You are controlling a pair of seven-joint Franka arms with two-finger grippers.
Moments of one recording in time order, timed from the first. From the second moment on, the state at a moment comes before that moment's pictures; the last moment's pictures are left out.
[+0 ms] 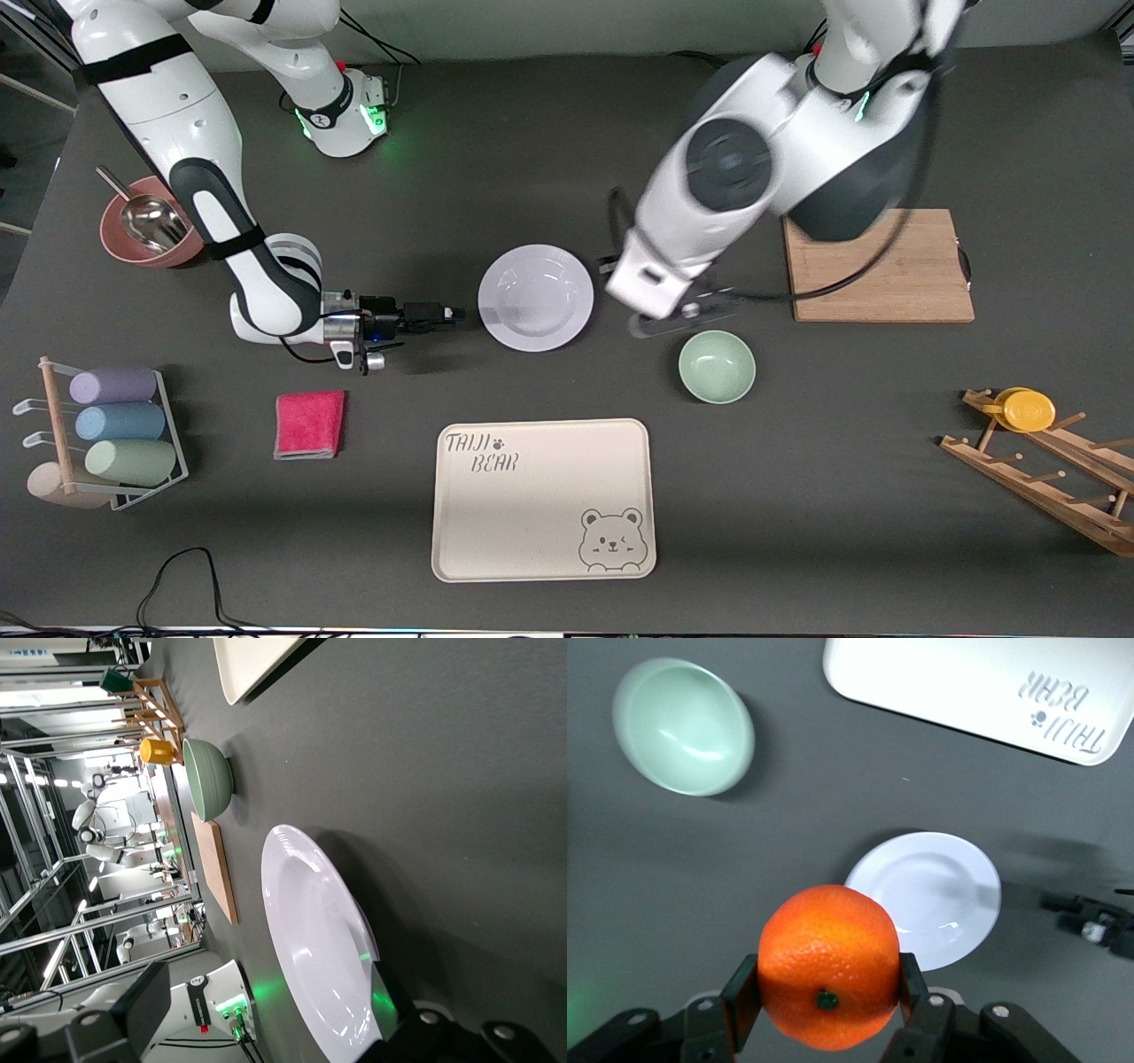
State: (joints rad) left arm -0.48 0.61 -0.28 -1.09 -0.06 1.61 -1.01; right arm 0.00 0.53 0.20 -2.12 1.36 2.04 -0.83
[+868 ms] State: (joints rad) left arm -0.74 0.86 -0.28 -1.24 0.01 2.05 -1.18; right arm 0.01 0.54 0.21 -2.20 1.33 2.04 -0.95
